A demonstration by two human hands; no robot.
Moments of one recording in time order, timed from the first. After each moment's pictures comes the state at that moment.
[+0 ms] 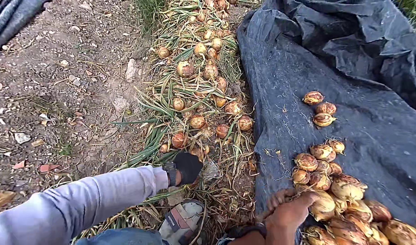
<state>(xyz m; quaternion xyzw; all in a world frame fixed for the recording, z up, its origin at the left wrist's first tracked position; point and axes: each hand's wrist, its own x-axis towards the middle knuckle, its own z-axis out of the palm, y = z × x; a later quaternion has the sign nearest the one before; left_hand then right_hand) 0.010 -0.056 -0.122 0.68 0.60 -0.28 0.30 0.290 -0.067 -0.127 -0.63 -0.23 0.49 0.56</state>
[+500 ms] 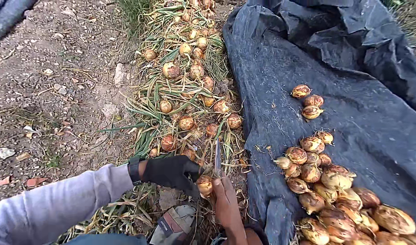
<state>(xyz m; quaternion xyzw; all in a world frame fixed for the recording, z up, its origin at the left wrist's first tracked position) -0.011 -0.041 -0.040 0.59 0.46 -0.02 0.67 0.216 -0.096 -0.132 -0.49 -0.54 0.59 0.35</state>
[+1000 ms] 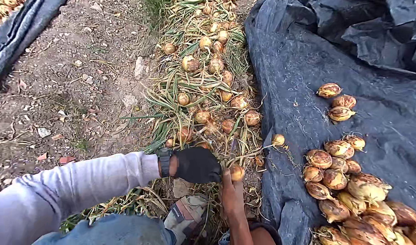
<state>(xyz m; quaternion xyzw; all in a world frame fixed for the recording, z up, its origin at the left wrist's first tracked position) 0.005 -0.049 -0.053 0.85 0.40 -0.08 0.32 0.182 -0.106 -0.160 -0.58 -0.39 0.62 0.36</state>
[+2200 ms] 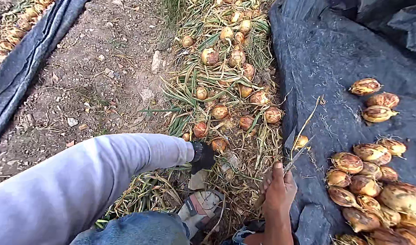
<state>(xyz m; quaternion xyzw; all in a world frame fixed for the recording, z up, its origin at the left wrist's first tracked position) -0.013 -0.072 -0.166 0.72 0.51 -0.40 0.25 0.227 -0.078 -0.147 -0.58 -0.34 0.56 0.49</state>
